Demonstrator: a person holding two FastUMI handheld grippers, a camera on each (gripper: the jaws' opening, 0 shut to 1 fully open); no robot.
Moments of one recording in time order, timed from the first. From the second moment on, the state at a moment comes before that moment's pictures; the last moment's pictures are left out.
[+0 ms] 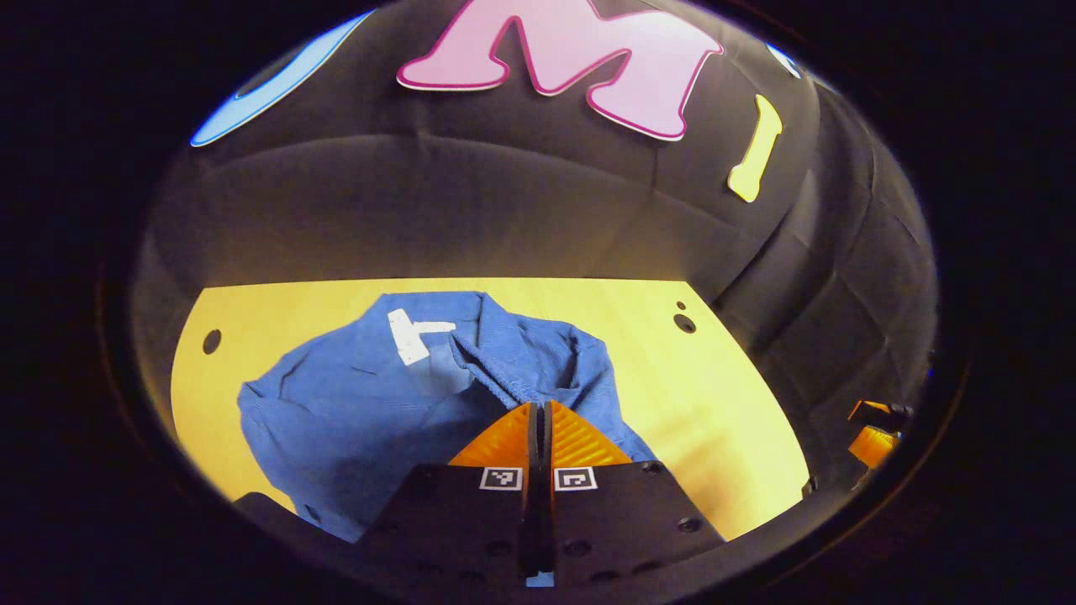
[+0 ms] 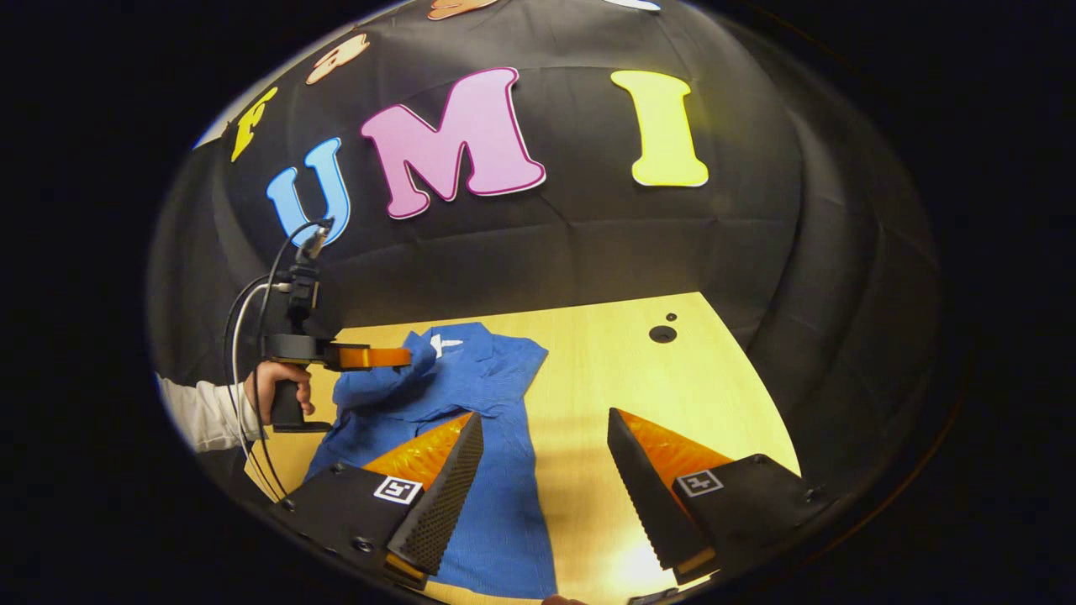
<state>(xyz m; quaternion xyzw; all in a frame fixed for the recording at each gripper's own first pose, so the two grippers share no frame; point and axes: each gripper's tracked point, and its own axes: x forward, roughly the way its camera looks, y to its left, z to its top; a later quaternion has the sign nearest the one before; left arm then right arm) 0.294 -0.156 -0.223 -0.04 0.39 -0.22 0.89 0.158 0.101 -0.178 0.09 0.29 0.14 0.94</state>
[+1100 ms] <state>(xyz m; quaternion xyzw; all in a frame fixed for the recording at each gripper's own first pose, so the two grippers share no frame) 0.061 0.047 -0.259 0.01 0.54 -0.09 0.83 0.068 0.142 -0.287 0.10 0.49 0.15 0.85</state>
